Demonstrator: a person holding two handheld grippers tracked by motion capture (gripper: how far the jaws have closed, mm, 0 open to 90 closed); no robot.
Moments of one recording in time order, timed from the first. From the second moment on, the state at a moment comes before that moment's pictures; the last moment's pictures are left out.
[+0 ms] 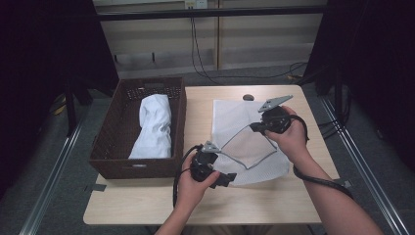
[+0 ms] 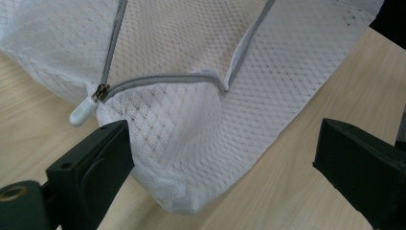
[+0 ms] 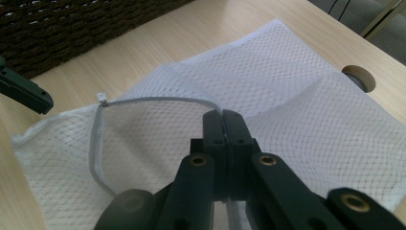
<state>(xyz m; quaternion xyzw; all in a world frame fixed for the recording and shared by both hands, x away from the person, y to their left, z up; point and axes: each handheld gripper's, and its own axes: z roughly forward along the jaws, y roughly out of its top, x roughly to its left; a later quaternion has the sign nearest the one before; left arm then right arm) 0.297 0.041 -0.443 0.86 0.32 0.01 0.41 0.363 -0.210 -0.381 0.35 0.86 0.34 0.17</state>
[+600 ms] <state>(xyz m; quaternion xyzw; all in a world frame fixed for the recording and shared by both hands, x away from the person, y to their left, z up) 0.299 0.048 -0.429 0.85 0.32 0.01 0.41 0.365 -0.207 -0.369 0.35 0.86 0.34 0.18</state>
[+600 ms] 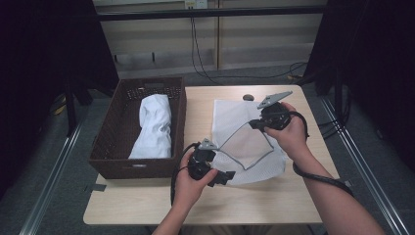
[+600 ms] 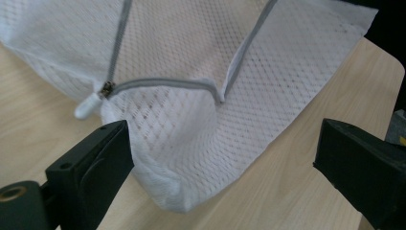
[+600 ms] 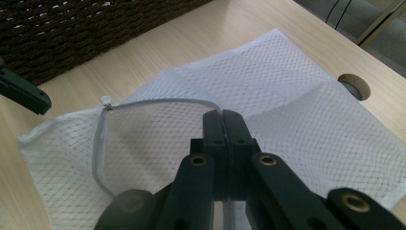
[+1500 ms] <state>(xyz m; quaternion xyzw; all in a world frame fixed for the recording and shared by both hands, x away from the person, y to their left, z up) 0.325 0.077 -0.390 0.86 0.33 0.04 0.40 0.366 -0.209 -0.368 0.35 0.86 0.34 0.17</state>
